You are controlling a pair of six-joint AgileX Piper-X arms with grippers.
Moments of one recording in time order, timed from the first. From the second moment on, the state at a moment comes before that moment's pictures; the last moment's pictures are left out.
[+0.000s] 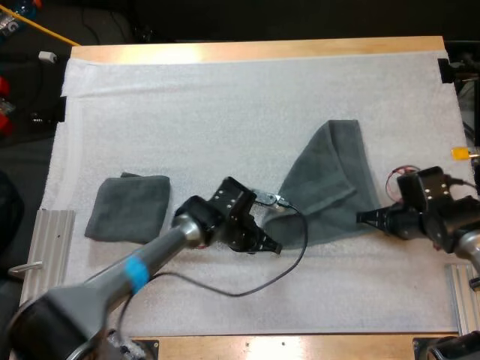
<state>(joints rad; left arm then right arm) -0.66 1.47 -0.82 0.65 0.38 -2.07 0.29 1.12 -0.76 0.90 -0.05 -1.51</state>
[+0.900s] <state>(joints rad) -0.48 0.89 -1.04 0.90 0.85 -2.17 0.29 0.87 -1.34 1.37 -0.24 -1.54</state>
